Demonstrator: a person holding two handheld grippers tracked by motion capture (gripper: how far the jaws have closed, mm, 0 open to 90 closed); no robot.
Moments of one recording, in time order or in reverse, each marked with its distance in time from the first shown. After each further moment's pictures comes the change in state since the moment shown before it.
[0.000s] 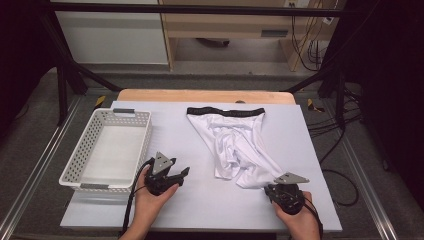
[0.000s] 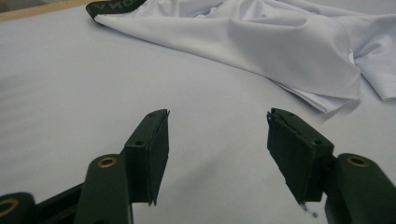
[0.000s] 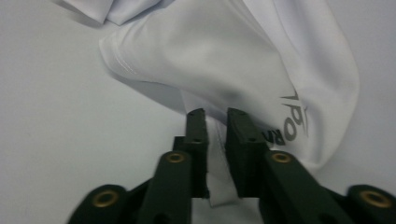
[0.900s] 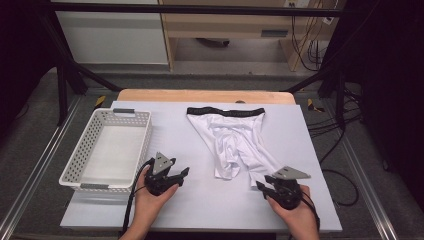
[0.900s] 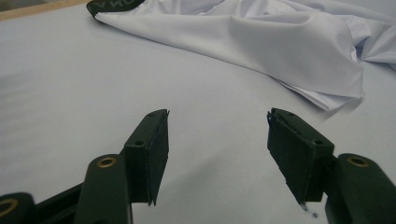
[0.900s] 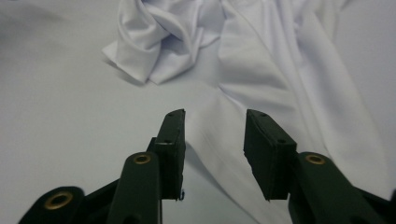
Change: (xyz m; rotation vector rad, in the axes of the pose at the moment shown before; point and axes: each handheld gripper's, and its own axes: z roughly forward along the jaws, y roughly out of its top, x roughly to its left) left arm -0.001 -0.002 0.001 0.003 0.002 0.002; right arm 0.011 0.028 -0.004 -0.116 0.070 -0.026
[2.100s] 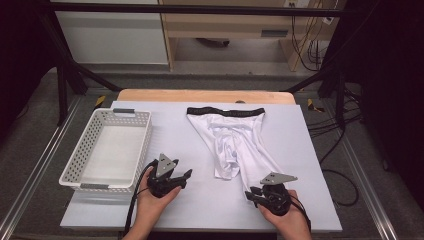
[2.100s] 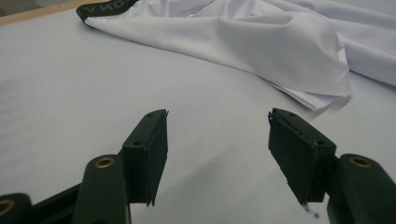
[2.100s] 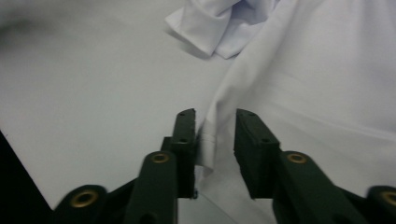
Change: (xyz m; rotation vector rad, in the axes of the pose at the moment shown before) left arm -0.008 0.002 -0.001 -0.001 -0.006 0.026; right arm 0.020 -0.010 0.006 0.073 0.157 -0.006
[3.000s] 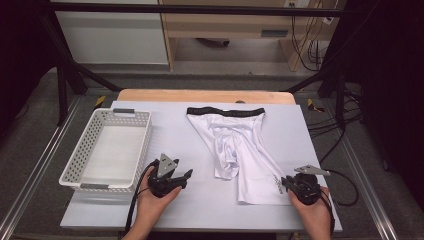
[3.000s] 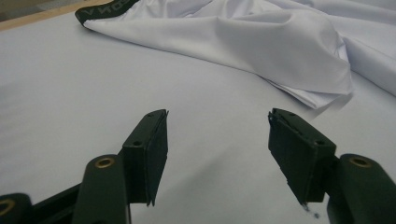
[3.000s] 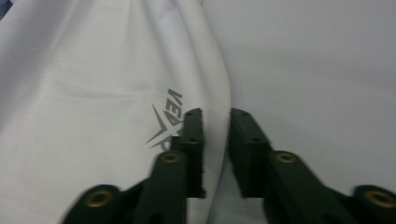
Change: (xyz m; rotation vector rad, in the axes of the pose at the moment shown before) left arm -0.001 0.001 0.001 0.003 0.004 0.023; right arm -0.083 -0.024 -0.021 -0.017 -0.327 0.192
